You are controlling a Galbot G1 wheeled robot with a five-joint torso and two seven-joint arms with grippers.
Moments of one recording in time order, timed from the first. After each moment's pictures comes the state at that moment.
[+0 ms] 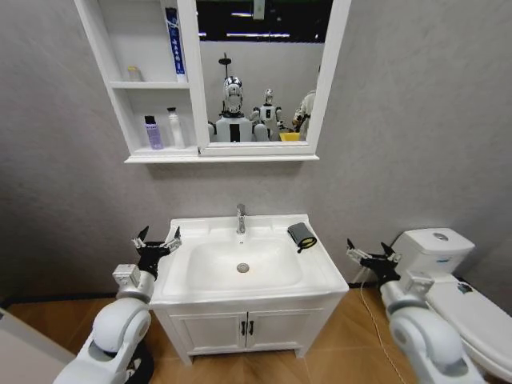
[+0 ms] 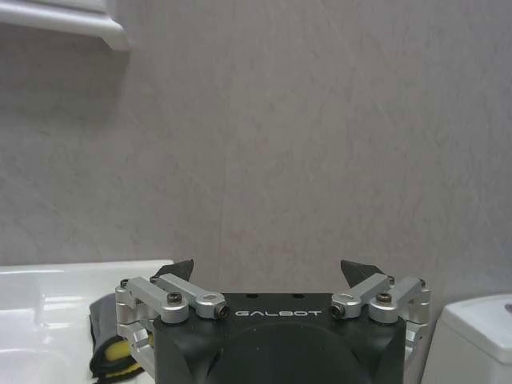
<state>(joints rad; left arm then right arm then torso) 1.39 -1.11 -0.58 -2.23 -0.39 0.28 -0.29 -1.41 0.96 0.86 2.16 0.68 -0.53 0.32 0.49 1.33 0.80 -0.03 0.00</state>
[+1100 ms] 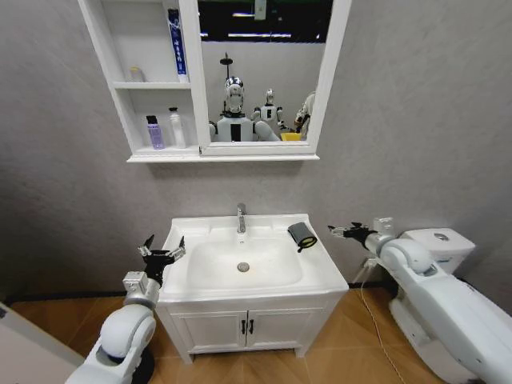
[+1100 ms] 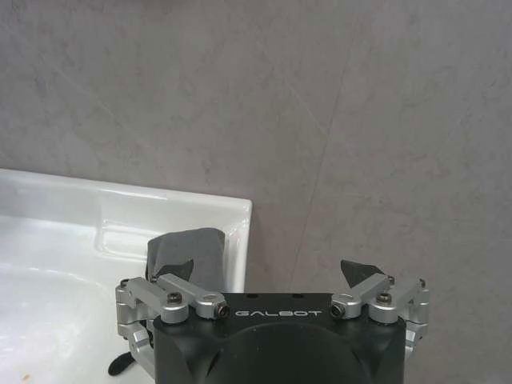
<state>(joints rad) 1.39 -1.12 -0.54 -2.19 -0.34 0.26 -0.26 -0.82 0.70 0.32 1.67 0.83 -0.65 0.12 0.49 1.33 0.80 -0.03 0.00</state>
